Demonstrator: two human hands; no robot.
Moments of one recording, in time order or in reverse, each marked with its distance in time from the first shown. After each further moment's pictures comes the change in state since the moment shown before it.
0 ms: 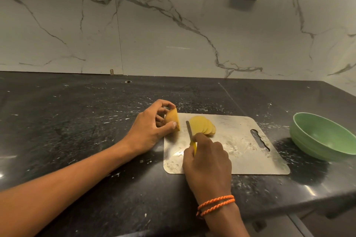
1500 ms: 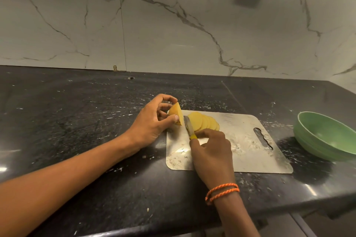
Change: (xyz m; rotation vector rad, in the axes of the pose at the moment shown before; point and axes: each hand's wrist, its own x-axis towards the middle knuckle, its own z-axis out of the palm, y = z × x) left_hand -0.001 0.005 -0.002 -0.151 -0.020 -0.061; right_hand 0.019 0.013 0.017 0.381 -0.054 0.193
